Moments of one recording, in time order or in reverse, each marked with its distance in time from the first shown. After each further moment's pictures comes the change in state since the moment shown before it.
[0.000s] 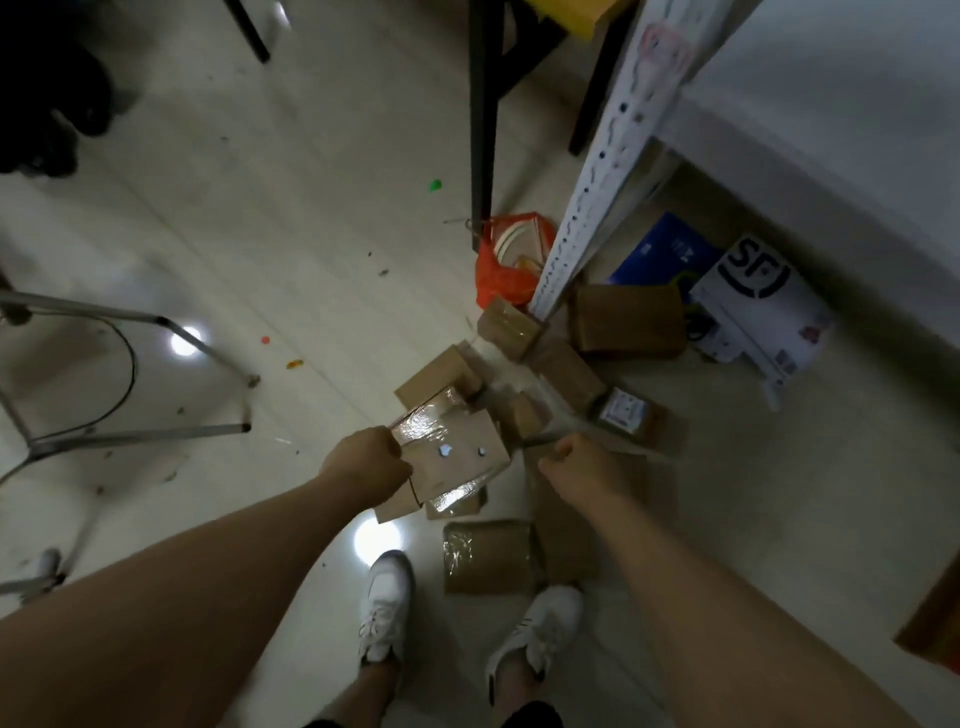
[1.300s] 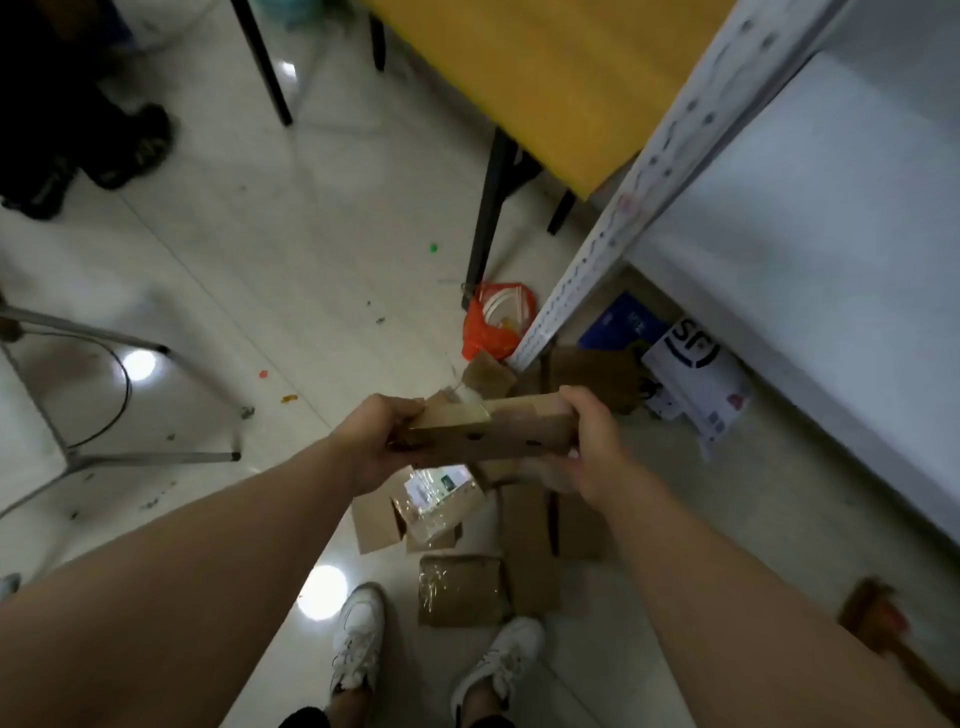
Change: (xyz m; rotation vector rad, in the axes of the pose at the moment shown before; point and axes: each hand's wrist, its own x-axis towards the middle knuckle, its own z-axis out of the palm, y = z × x) left_hand -0.051 0.015 -0.089 -1.523 -0.300 -0.142; right_hand -0.099 -0.101 -0.078 1.056 -0.014 0.115
